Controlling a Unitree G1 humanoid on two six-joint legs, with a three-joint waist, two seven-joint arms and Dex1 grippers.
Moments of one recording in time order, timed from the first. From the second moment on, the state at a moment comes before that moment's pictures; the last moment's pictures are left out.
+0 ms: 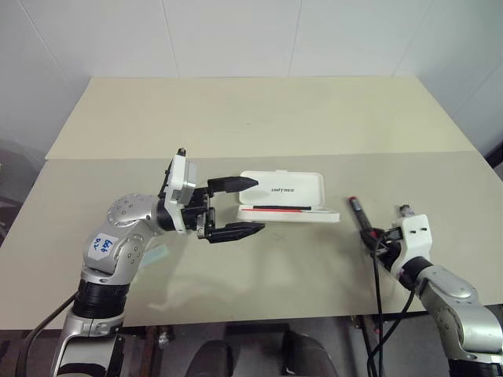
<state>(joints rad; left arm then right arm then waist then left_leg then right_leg) -0.47 0.49 0.02 -0.22 -0.63 0.45 -1.07 0.03 -0.49 -0.25 -0.26 0.33 0.55 0.40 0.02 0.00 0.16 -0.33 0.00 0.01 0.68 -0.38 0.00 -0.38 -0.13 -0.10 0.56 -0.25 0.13</state>
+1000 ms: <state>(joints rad) -0.41 0.57 0.09 -0.18 -0.59 0.35 -1.04 -0.70 -0.56 0.05 0.33 0.26 0.22 0.93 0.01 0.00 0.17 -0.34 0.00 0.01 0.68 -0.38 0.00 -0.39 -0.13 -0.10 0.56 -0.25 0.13</state>
